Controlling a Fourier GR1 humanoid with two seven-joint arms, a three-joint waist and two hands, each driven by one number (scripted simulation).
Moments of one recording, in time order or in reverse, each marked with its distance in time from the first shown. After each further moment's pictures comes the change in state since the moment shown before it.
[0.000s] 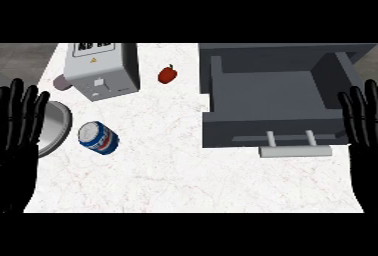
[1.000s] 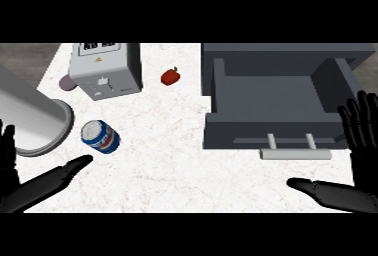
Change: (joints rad) left arm 0.084 -0.124 0.057 -0.059 -0.236 0.378 0.426; right arm 0.047 0.015 -0.068 0.041 -0.017 -0.059 0.231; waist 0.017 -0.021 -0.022
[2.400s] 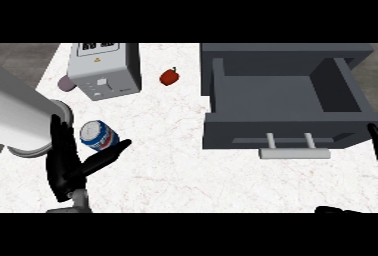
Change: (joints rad) left arm -0.089 -0.004 -0.046 0.581 0.149 0.190 -0.354; right arm 0.132 0.003 -0.102 -0.114 -0.075 0.107 -0.031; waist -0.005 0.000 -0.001
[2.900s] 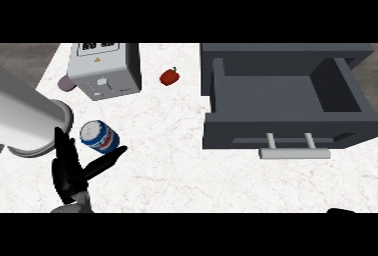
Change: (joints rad) left arm -0.024 0.000 0.109 0.267 0.145 -0.049 -0.252; right arm -0.009 -0.008 -0.052 -0.030 -0.028 0.020 0.047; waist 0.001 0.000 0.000
